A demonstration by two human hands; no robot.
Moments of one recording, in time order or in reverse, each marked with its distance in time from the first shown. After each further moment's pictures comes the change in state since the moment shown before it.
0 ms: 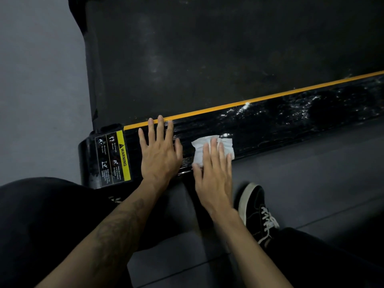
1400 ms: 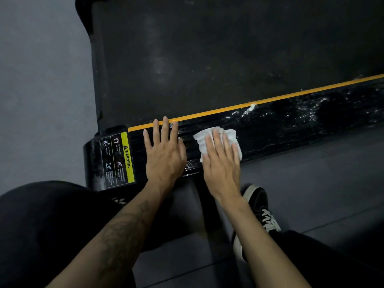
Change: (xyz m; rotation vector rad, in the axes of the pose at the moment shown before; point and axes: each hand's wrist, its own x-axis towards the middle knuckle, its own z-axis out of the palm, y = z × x) left_hand 0.003 0.003 0.001 -0.027 0.021 -0.011; right_hand 0.033 0.008 -0.008 -0.034 0.001 -0.029
